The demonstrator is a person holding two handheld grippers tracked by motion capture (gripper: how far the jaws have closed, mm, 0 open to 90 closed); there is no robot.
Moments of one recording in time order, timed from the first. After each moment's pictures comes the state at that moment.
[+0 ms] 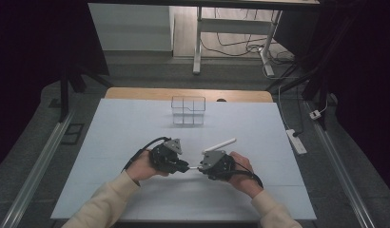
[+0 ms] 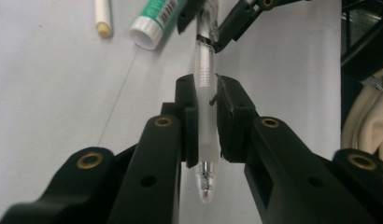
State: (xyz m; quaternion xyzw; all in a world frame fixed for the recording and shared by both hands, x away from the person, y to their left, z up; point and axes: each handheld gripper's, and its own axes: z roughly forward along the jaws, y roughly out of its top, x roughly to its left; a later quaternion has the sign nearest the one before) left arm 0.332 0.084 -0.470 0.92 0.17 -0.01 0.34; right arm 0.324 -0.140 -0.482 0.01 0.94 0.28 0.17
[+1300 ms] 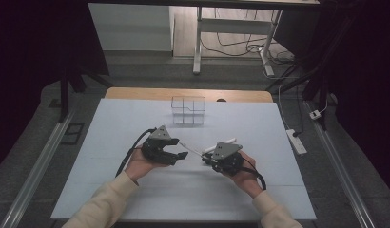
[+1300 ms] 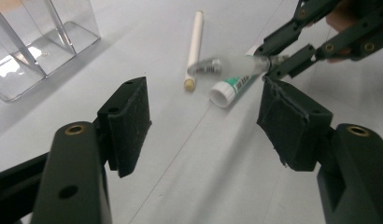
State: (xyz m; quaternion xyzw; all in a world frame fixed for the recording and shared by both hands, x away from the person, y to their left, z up) left arm 0.337 0.106 -0.466 0.84 0.29 0.08 0.44; right arm 0.334 -0.161 -0.478 0.10 0.90 0.38 0.19
